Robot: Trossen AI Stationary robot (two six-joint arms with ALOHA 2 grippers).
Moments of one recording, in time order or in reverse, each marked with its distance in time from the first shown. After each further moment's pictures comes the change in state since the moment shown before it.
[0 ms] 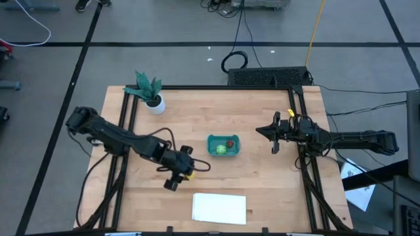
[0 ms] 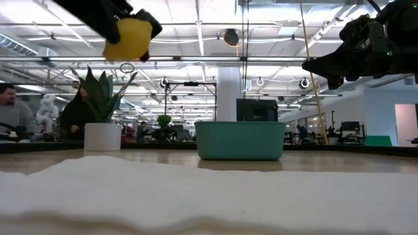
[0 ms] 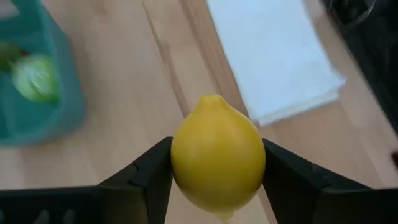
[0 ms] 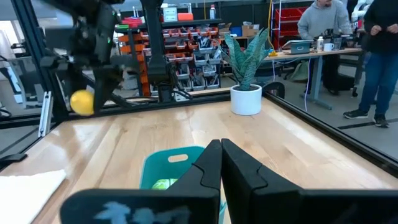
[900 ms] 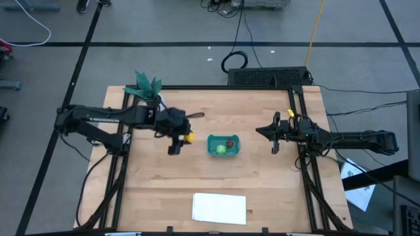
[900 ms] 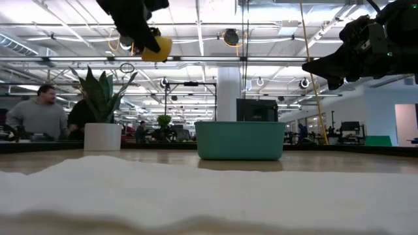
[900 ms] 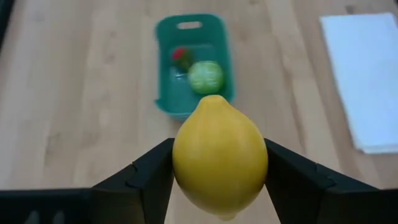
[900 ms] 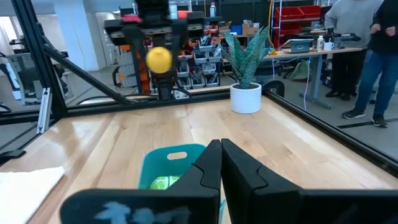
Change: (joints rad) left arm 0.387 -0.194 0.000 -0.078 0.021 0.112; right arm 0.000 0.000 0.000 -0.008 0.000 -0.010
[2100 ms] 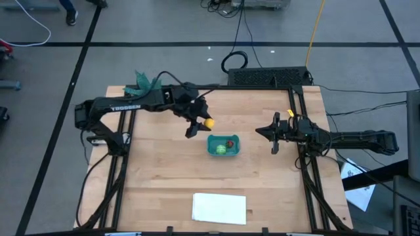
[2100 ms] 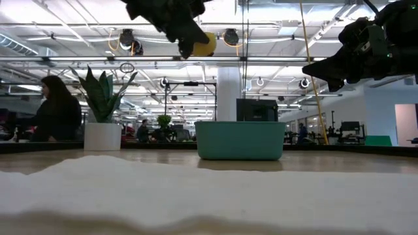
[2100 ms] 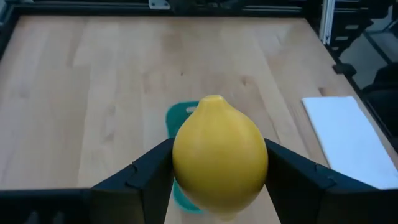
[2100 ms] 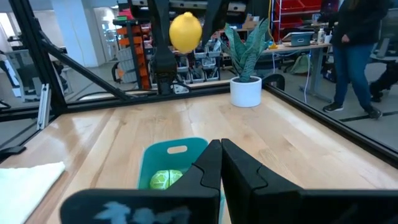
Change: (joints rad) left arm 0.231 0.258 0.220 0.173 0.369 0.091; right arm 0.000 0.002 0.000 -0.020 0.000 0.011
